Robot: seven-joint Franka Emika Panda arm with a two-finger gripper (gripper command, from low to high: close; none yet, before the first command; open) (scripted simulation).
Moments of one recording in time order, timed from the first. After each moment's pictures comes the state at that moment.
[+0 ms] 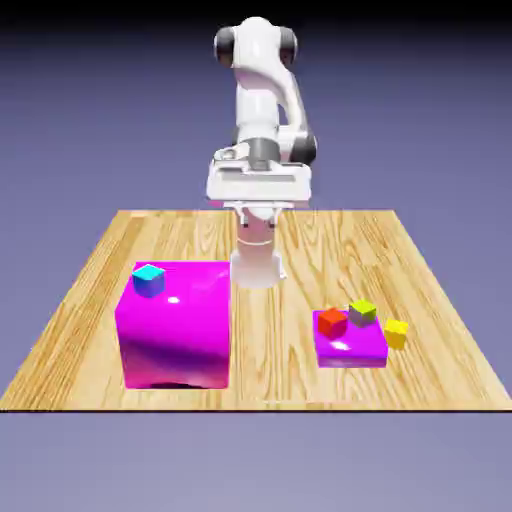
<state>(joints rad) 0.04 -0.53 0.02 -2.79 -0.01 3.01 0.74</state>
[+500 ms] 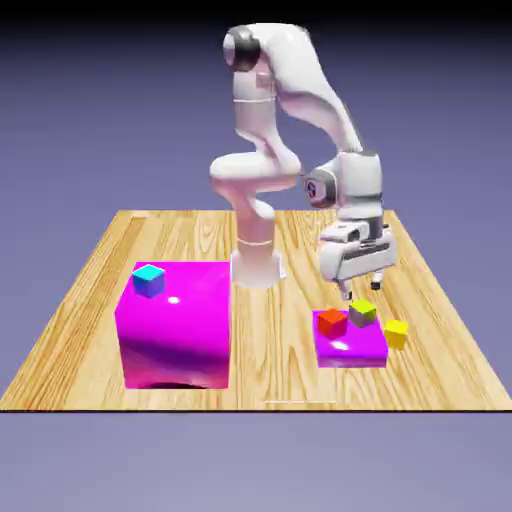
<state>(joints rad) 0.36 0.02 0.20 -2.52 -0.16 2.69 0.66</state>
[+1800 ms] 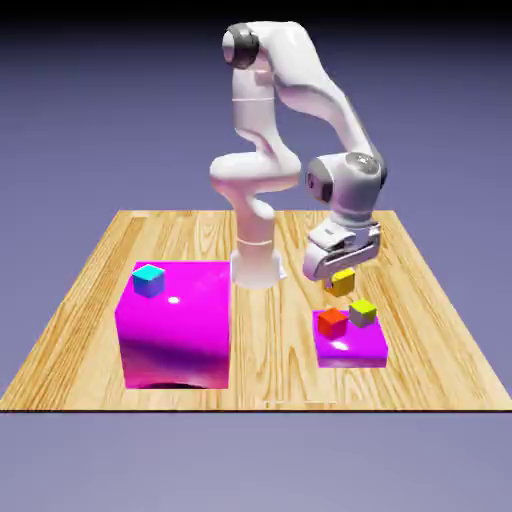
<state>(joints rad) 0.25 -0.05 0.21 -2.61 -0.02 2.42 0.64</state>
